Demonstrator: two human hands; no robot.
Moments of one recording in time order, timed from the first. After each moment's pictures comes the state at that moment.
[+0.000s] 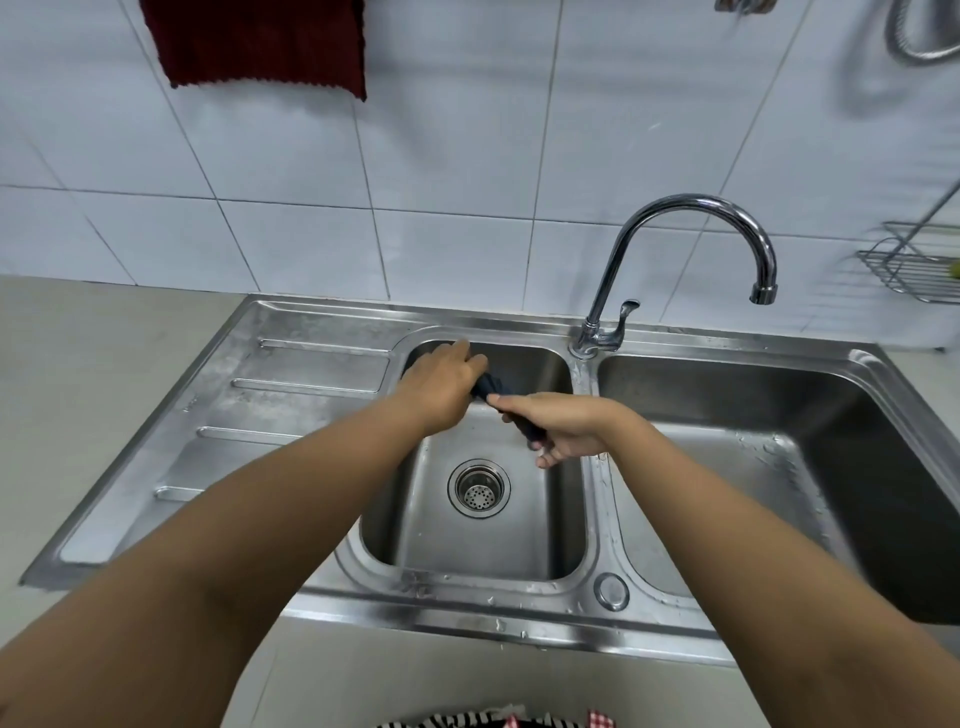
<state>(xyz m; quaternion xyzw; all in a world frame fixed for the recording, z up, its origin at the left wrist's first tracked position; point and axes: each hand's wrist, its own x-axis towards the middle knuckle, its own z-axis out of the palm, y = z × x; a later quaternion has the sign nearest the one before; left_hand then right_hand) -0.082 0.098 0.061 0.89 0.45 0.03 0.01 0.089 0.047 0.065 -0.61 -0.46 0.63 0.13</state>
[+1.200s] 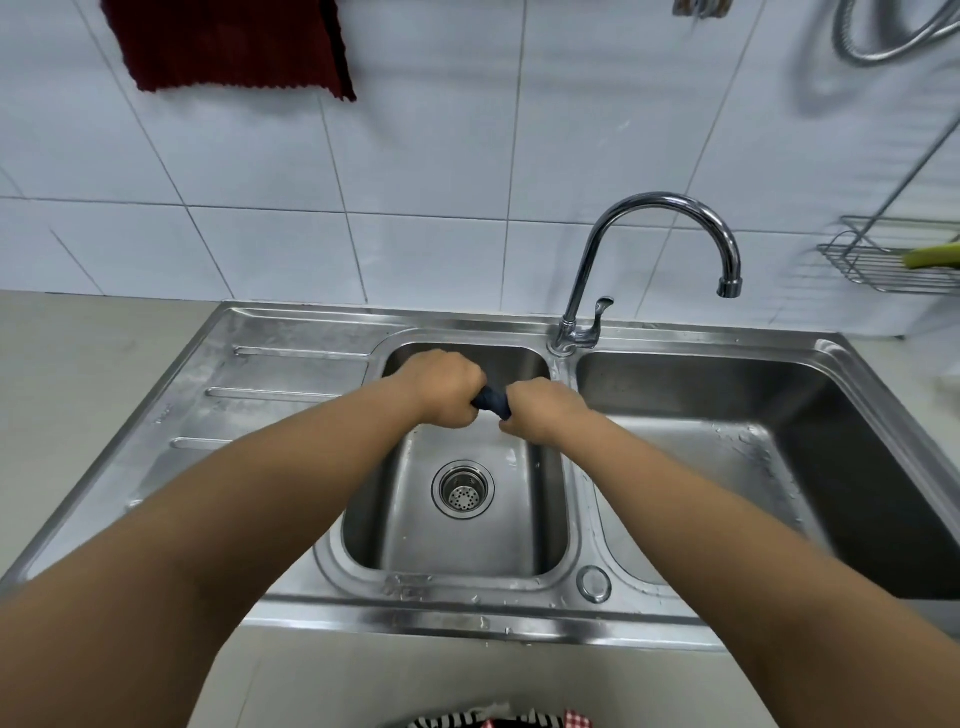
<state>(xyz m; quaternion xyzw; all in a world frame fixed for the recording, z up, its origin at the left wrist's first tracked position) -0.056 0.082 0.099 0.91 0.40 -0.13 -0.01 0.085 0.041 0.071 -0.69 -0.71 0.14 -0.06</state>
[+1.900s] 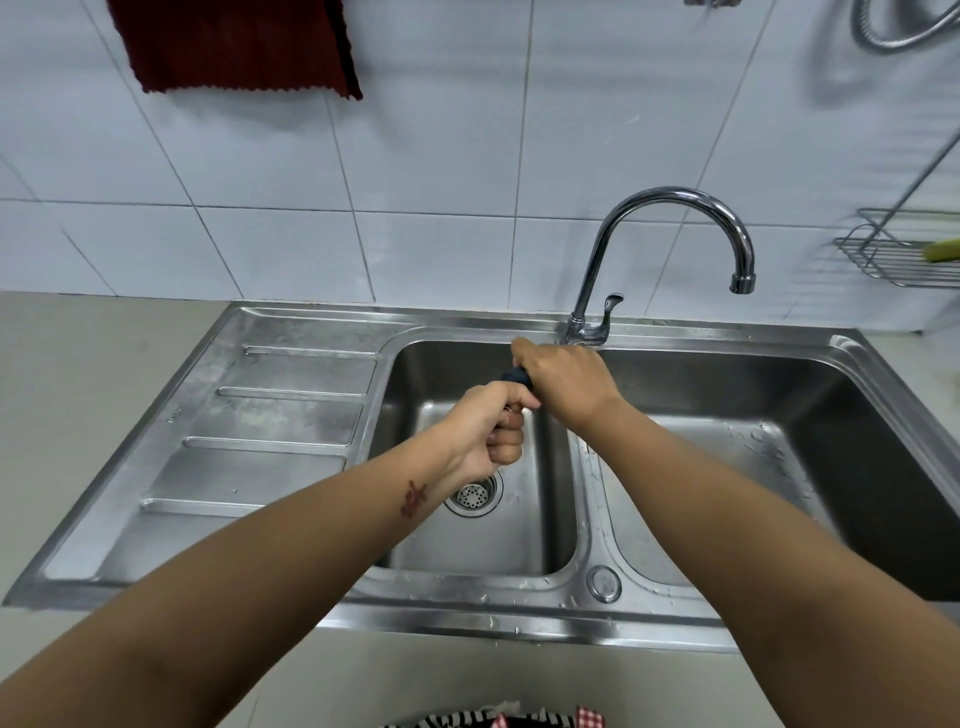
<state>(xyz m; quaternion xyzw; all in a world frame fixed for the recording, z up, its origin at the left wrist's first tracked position) -0.028 0.031 0.084 0.34 0.48 0.24 0.77 0.106 0.045 0.081 -0.61 -0.79 -0.07 0.08</state>
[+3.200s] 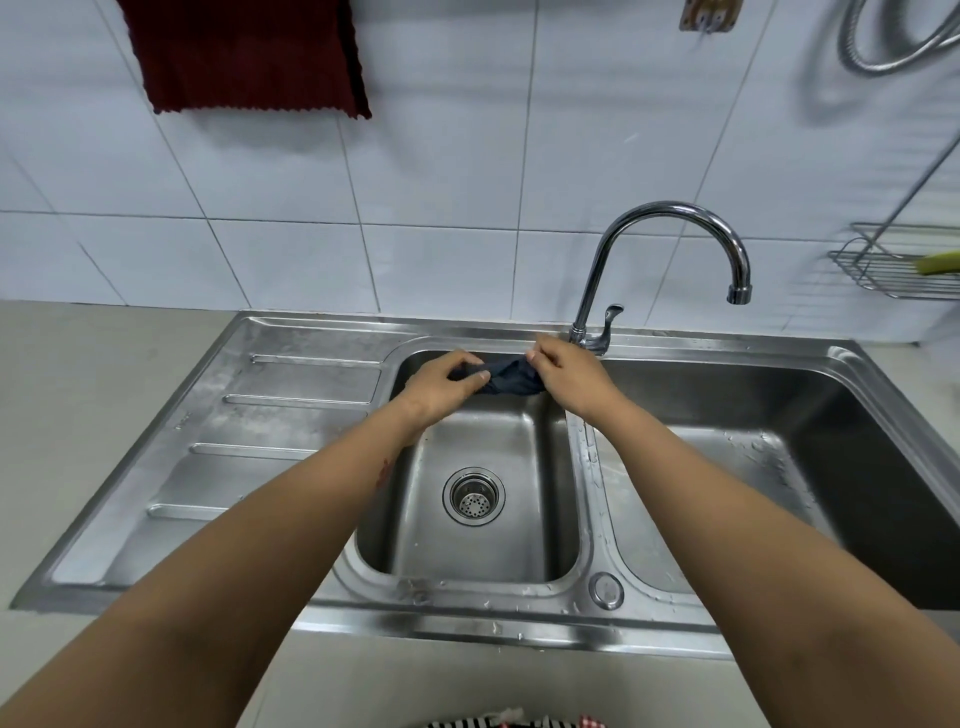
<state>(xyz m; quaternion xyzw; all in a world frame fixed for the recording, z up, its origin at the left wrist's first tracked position) -0.074 0.084 0.073 0.68 0.53 0.25 0.45 0.114 0.058 0.079 -0.68 -0.65 0.20 0.26</state>
